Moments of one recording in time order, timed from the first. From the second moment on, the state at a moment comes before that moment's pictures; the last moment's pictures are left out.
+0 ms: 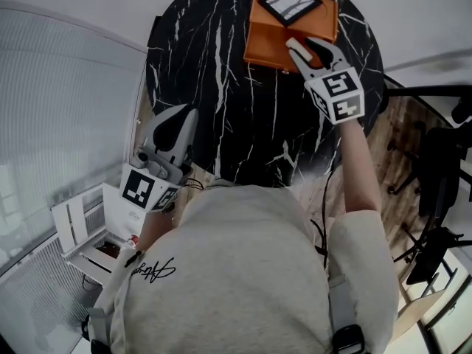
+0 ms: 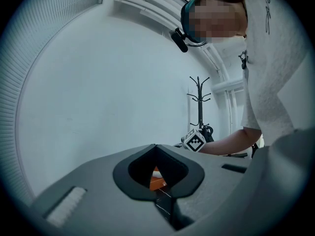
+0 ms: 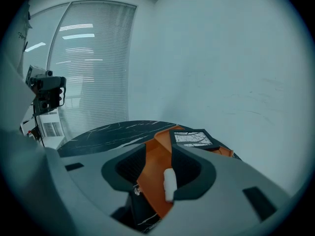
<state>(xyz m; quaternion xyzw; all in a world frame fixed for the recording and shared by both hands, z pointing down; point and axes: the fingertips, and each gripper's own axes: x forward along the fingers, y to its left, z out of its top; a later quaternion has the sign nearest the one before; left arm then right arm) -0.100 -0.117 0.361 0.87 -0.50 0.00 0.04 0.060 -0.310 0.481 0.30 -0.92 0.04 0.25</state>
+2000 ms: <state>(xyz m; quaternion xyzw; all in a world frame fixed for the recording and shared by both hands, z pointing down) -0.108 -0.120 0.377 0.86 -0.50 0.01 0.06 0.063 -0.354 0.585 0.25 -0.87 0.10 0.42</state>
